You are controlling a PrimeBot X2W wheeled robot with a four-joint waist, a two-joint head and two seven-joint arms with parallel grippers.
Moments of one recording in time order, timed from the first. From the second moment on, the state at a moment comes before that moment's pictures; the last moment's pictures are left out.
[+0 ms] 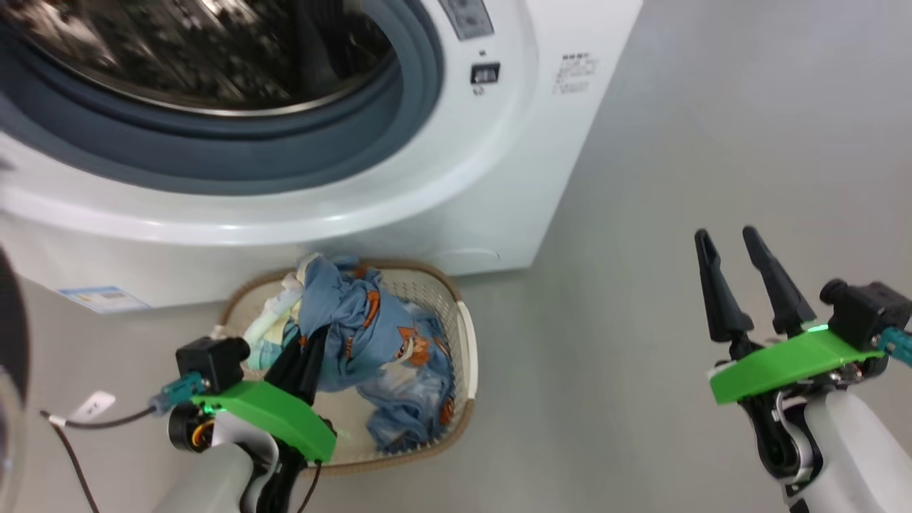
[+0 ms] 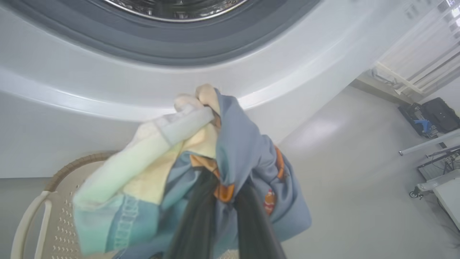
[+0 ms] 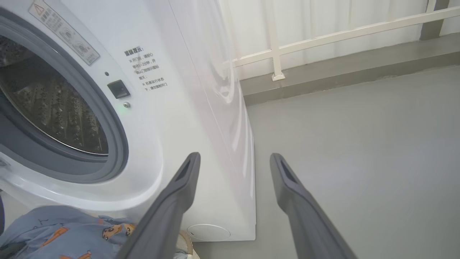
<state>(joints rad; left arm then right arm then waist) -0.52 0.23 -0.62 0.71 -0.88 -0.13 -0.25 -0.31 -0.21 0.18 0.32 0.57 0.12 -0.25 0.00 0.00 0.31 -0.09</state>
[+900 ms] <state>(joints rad) -0.31 0.17 -0.38 0.49 -0.68 -0.13 -0.25 -0.19 -0.25 0.17 0.33 0.61 0.12 -0.25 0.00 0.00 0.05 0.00</state>
